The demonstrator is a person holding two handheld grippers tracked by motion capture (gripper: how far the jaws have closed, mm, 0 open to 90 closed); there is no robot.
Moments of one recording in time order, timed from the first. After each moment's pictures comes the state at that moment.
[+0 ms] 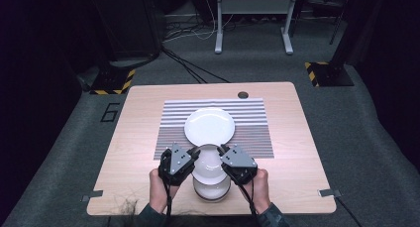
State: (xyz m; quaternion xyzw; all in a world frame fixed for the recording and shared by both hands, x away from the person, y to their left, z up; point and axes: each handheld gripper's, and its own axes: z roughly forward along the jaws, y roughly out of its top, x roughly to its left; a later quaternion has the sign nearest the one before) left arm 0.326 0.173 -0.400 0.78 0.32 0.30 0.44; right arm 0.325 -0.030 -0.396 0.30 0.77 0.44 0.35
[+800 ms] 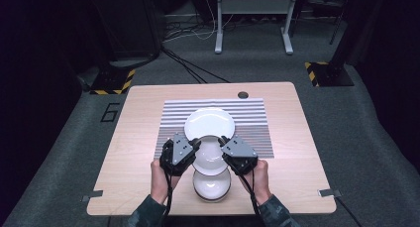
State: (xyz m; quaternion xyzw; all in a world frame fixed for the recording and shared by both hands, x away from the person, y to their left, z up) left arm 0.346 0.169 -0.389 0.78 0.31 0.32 0.44; right arm 0.346 -0.032 -0.387 0.30 0.77 0.44 0.36
